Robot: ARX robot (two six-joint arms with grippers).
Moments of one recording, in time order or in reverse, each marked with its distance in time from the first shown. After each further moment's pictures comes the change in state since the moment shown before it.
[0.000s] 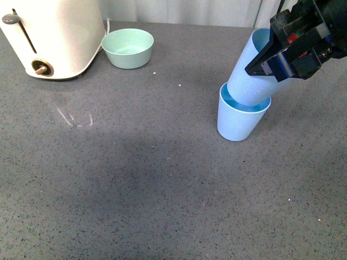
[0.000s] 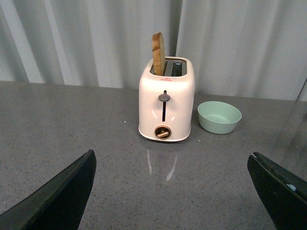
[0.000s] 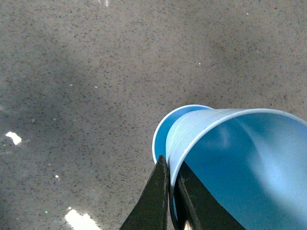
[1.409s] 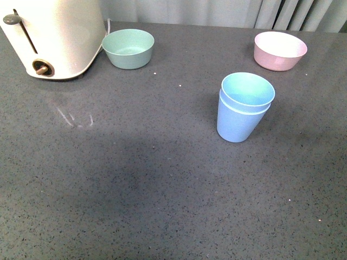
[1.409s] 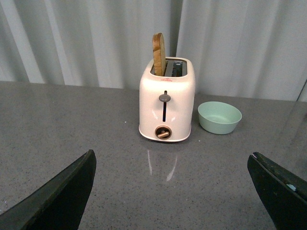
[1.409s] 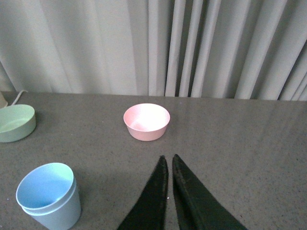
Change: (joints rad) left arm 0.000 0.000 0.000 0.000 0.000 0.000; right arm -0.350 -0.912 -0.815 0.721 0.232 0.369
